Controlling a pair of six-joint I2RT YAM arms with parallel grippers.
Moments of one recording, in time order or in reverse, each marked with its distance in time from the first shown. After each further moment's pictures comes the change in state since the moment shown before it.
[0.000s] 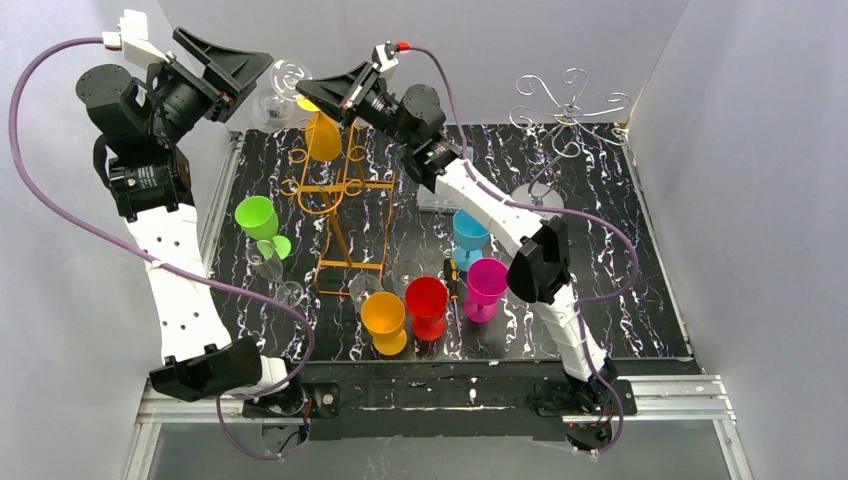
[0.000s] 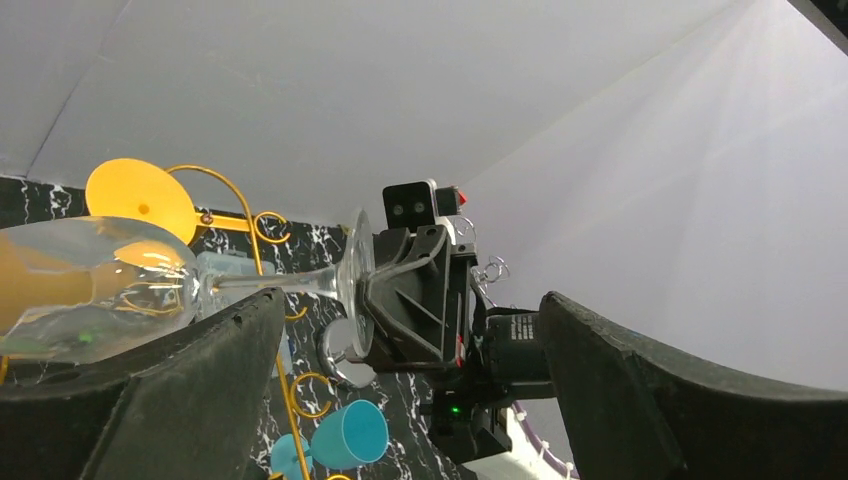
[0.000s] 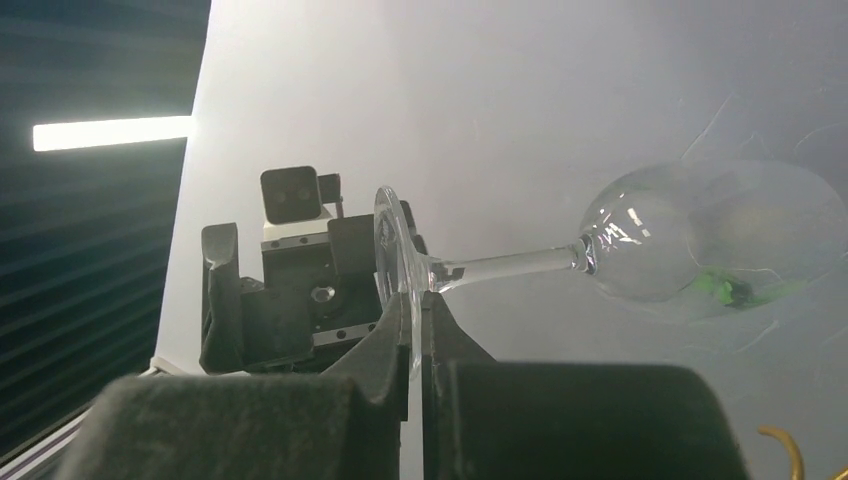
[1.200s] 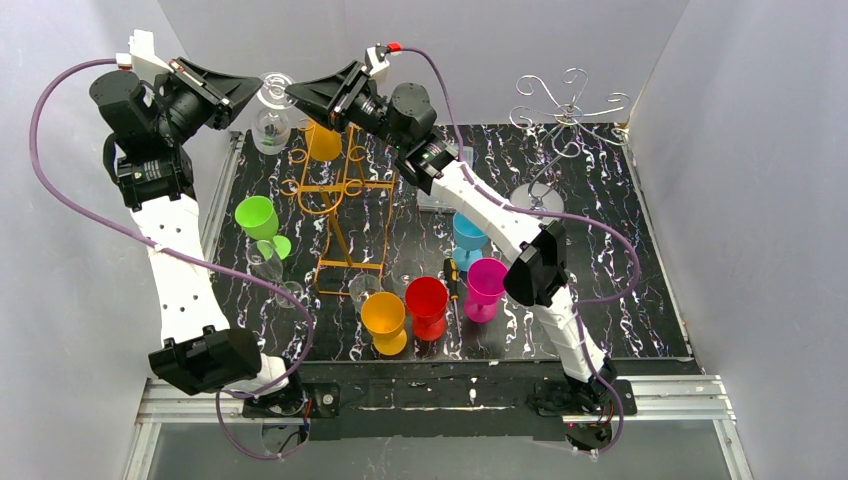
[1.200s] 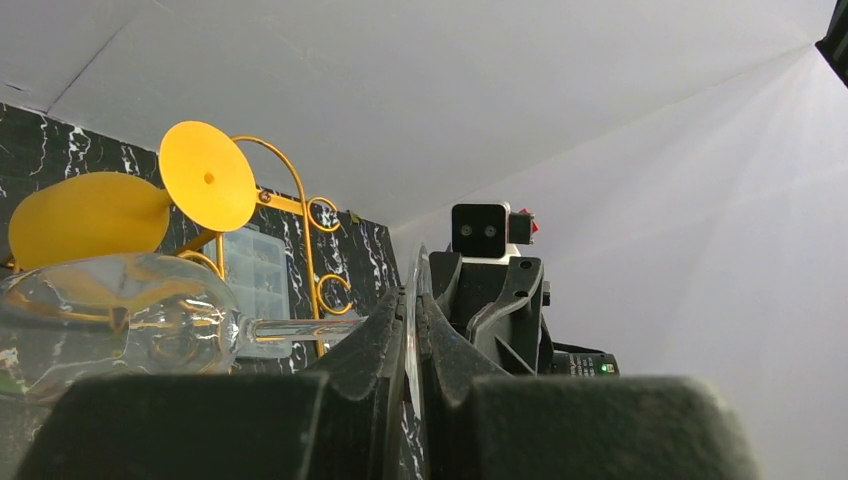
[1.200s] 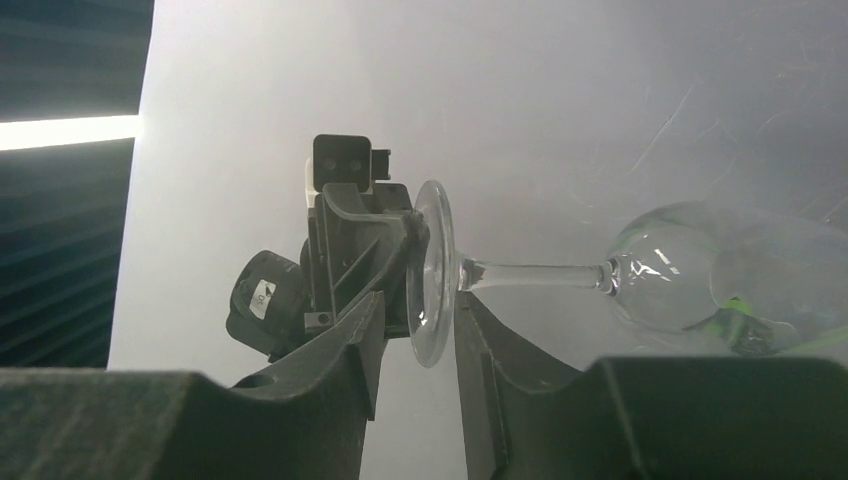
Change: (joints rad) left arm 0.034 0.034 -0.081 0.025 -0.006 -0.062; right arm 0.032 -0.003 0.052 -0.145 0.037 -0.087
